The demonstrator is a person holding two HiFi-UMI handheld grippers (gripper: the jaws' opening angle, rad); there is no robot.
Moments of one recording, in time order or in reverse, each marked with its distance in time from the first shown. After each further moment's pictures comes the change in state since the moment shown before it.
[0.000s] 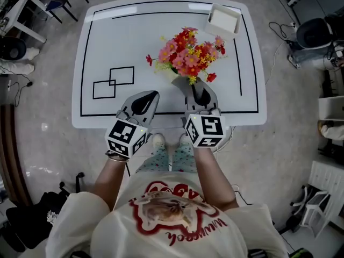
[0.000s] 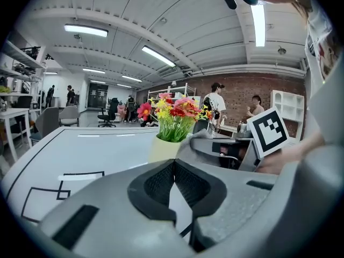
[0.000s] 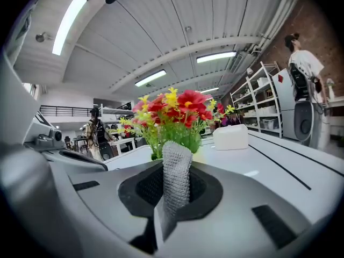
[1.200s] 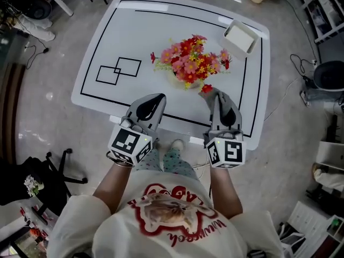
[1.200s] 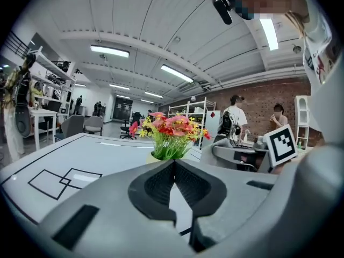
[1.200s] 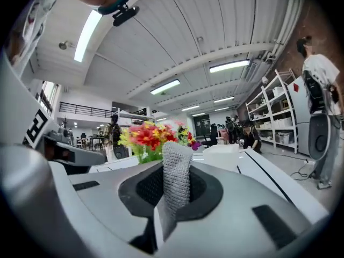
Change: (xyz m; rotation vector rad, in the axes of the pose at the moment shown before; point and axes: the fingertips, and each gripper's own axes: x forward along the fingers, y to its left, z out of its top) left arm 0.004 -0.039 0.032 -0.096 -0.176 0.247; right arm -0.048 -0.070 0.040 -0.108 -0.095 0.155
